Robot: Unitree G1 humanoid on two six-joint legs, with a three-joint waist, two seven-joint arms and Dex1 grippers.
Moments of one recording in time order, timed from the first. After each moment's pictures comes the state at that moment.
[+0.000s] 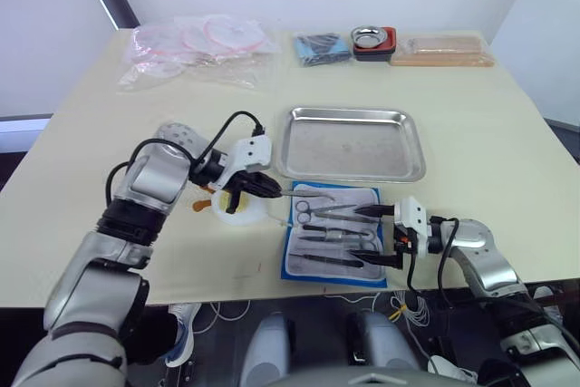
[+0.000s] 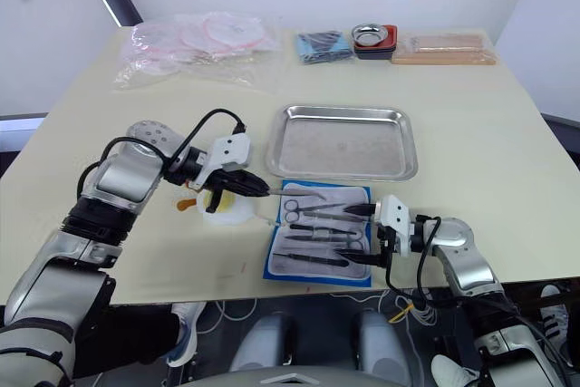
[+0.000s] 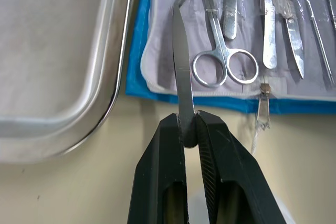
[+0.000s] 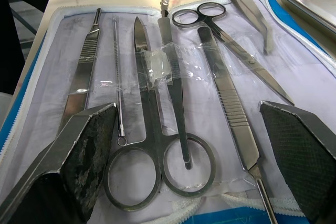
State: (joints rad) left arm -0.74 0.77 -0.31 0.25 -0.04 0.32 -1.48; right arm -0.22 -0.44 0.22 0.20 0.23 -0.06 1.18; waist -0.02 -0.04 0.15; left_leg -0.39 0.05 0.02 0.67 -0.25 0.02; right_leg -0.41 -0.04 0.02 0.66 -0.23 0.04
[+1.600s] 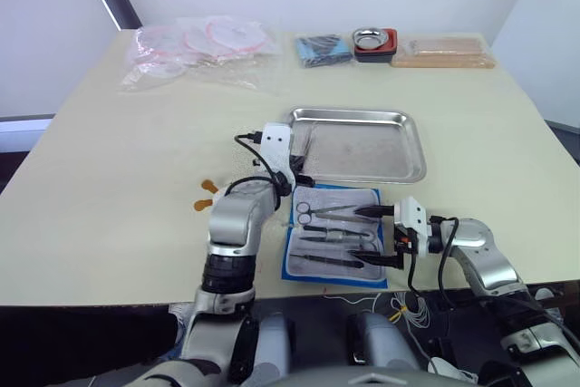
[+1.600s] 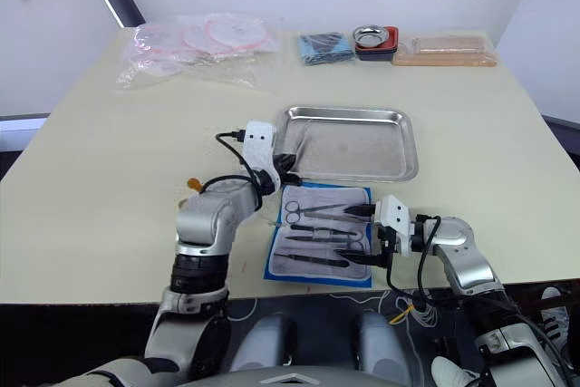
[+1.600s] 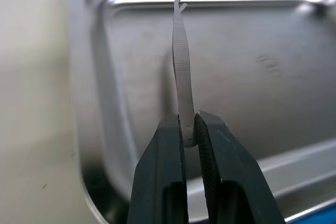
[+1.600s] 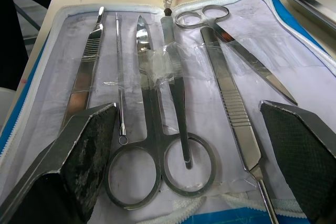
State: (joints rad) left arm -0.51 0.02 0.03 -0.13 -0.10 0.97 -0.10; right arm -0.23 -0.45 0.23 0.21 0.23 -0.07 1.19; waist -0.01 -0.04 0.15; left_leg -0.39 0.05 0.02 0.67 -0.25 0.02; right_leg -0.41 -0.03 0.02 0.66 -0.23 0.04
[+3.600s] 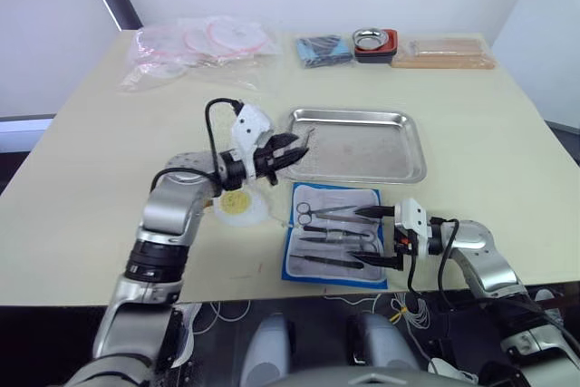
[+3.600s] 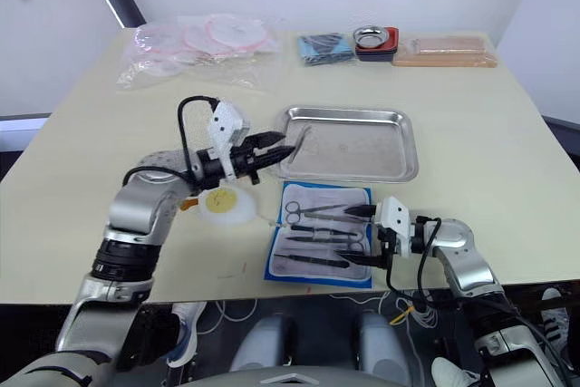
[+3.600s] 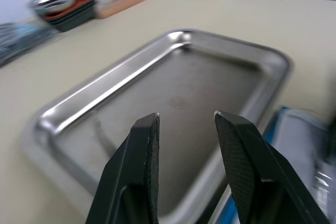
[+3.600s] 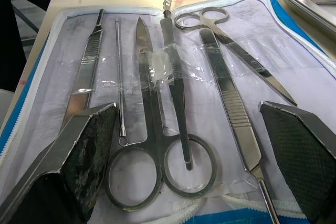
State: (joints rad) left arm -0.50 0.56 -0.04 -0.04 -0.34 0.44 -0.96; right arm -0.21 -0.45 0.23 0.22 0.23 -0.09 1.19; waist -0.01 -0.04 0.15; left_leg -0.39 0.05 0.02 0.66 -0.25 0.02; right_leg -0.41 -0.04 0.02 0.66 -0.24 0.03
